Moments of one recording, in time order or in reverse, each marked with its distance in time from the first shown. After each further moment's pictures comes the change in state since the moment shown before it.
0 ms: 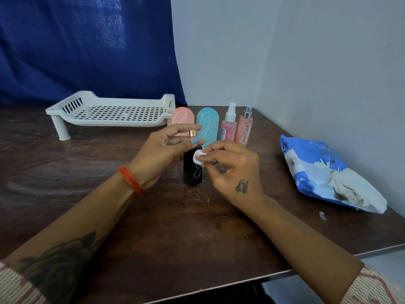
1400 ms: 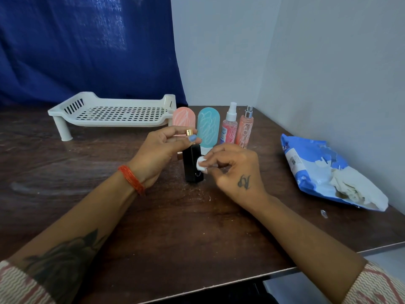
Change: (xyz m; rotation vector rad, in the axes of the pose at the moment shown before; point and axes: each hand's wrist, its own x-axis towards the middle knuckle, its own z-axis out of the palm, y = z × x) left_hand 0.004 -0.002 -0.004 0.000 0.084 -0.050; right_hand -0.002 0.001 -0.002 0.042 -0.111 0.134
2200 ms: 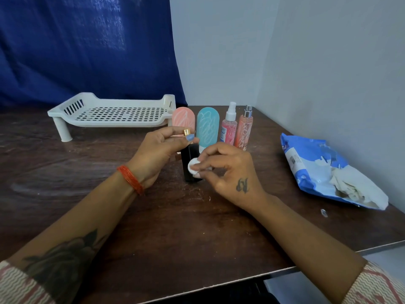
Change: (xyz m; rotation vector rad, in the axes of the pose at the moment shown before) left_hand 0.000 0.001 0.000 -0.031 0.015 -0.010; right_hand 0.001 -0.007 0.001 0.050 -0.086 -0.081
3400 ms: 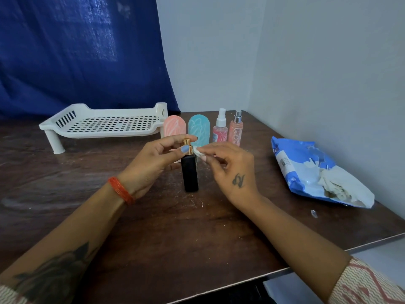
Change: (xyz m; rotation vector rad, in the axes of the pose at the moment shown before) left_hand -0.002 0.001 -0.002 0.096 -0.192 0.037; right_hand 0.004 0.012 -0.005 -0.096 0.235 0.105
